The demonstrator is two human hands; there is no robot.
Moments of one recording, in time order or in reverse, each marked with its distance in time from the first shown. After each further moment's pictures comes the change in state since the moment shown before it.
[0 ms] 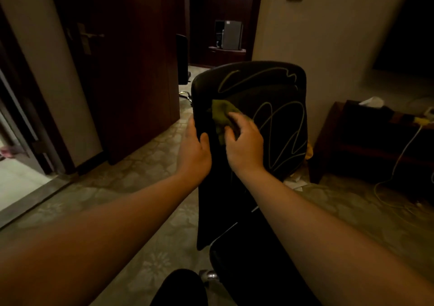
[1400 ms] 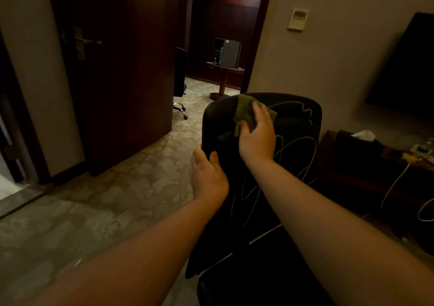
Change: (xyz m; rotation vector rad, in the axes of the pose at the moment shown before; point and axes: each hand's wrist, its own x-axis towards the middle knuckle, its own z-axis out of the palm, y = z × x) left_hand 0.049 -0.014 0.063 -0.009 0.209 -0.256; right_hand 0.117 0.005 0.012 -0.057 0.059 0.090
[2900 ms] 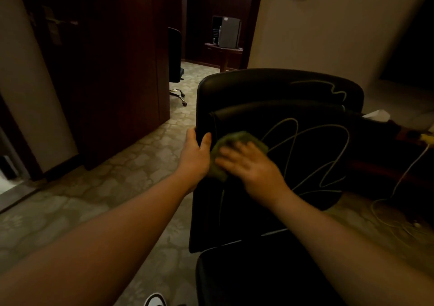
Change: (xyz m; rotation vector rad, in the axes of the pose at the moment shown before) left_hand 0.064 -0.018 0.043 -0.201 -0.353 -0.072; right_hand -0.003 0.168 -0.010 -0.466 -0.388 -0.986
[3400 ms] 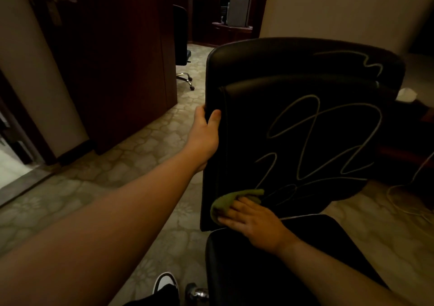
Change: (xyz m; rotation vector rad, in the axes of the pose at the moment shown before) left_hand 0.012 -0.002 0.010 -0.065 -0.033 -0.039; right_hand -0.121 -0.055 0.091 0.007 -0.235 -0.232
